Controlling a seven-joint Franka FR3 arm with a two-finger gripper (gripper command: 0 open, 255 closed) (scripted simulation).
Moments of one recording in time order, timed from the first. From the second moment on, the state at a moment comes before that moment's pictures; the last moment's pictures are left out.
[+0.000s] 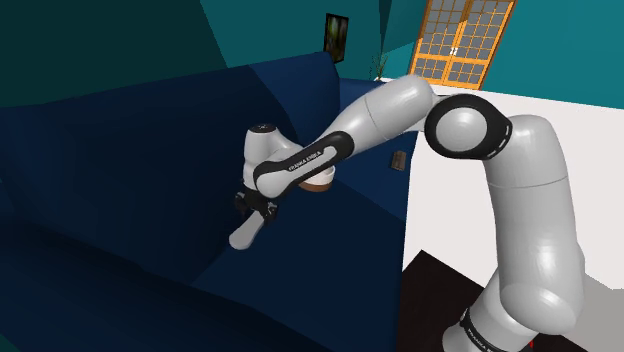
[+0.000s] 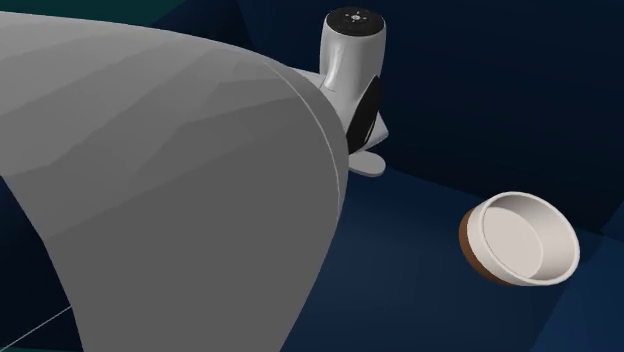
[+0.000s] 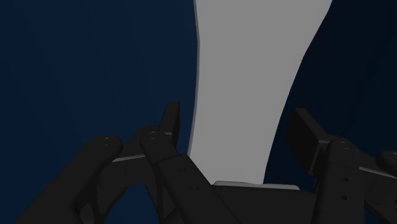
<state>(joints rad) 0.01 0.54 0.34 -1.75 -0.23 2.38 1.52</state>
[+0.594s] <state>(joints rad) 0.00 0.47 0.36 -1.72 -0.20 2.29 1.50</state>
